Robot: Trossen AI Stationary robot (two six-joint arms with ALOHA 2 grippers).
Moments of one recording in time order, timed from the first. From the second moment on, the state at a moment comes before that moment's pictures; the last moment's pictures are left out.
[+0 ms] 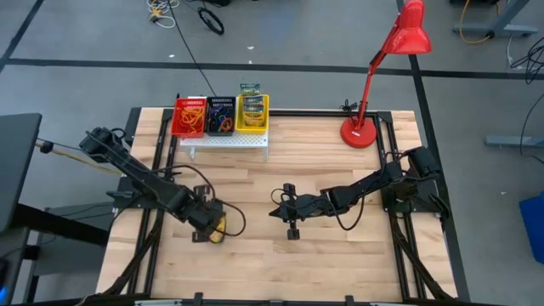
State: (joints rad) left arm -0.56 1.38 0.85 -0.84 -0.24 -0.60; right arm 0.27 1.81 0.89 0.39 0.18 0.00
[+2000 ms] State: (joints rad) left arm -0.54 1.22 0.77 -0.75 -0.55 -0.65; right arm 0.27 1.81 0.89 0.39 0.18 0.00
